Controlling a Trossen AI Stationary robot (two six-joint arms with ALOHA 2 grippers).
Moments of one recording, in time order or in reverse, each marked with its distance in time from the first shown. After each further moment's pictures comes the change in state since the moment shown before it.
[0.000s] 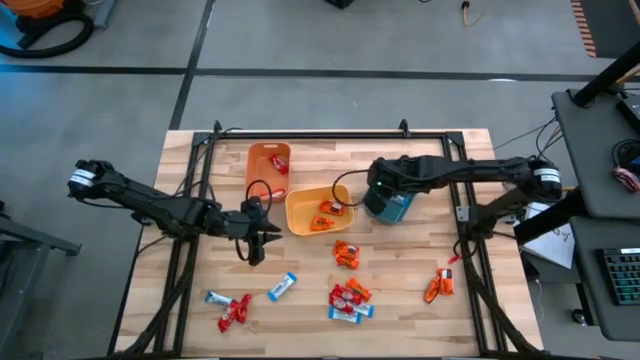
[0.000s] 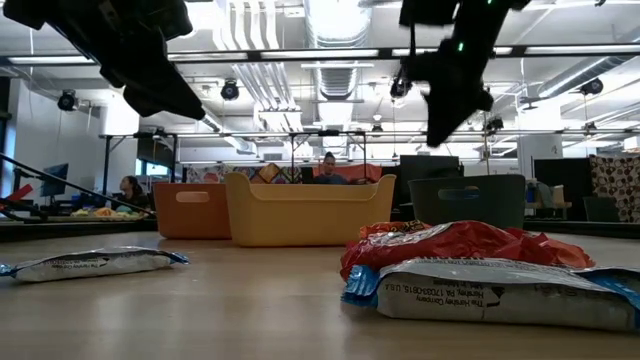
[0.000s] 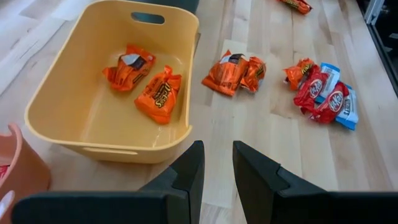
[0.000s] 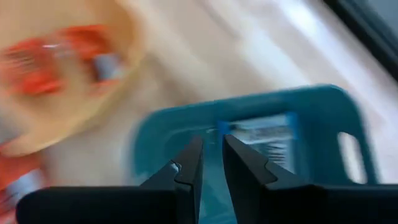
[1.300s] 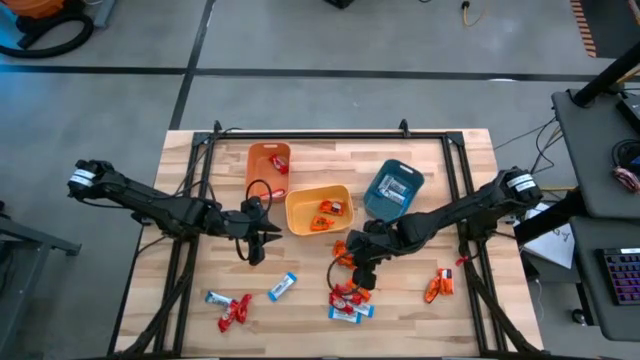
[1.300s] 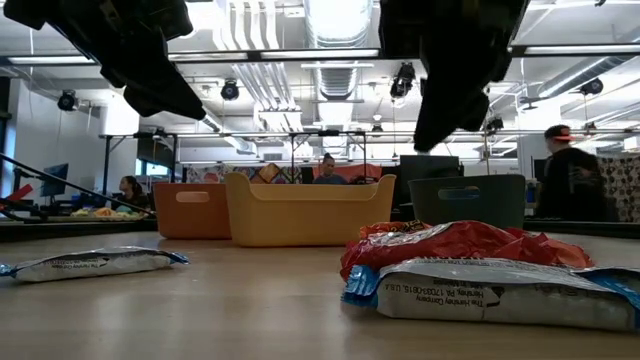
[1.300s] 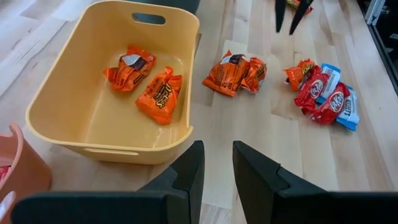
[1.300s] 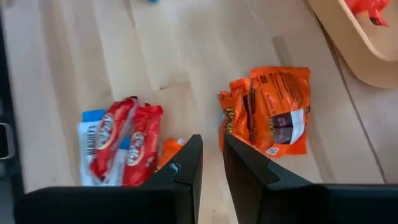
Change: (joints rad) left arm 0.000 0.000 0.000 0.001 0.000 0.002; right arm 0.444 0.221 0.006 0.359 -0.241 0.132
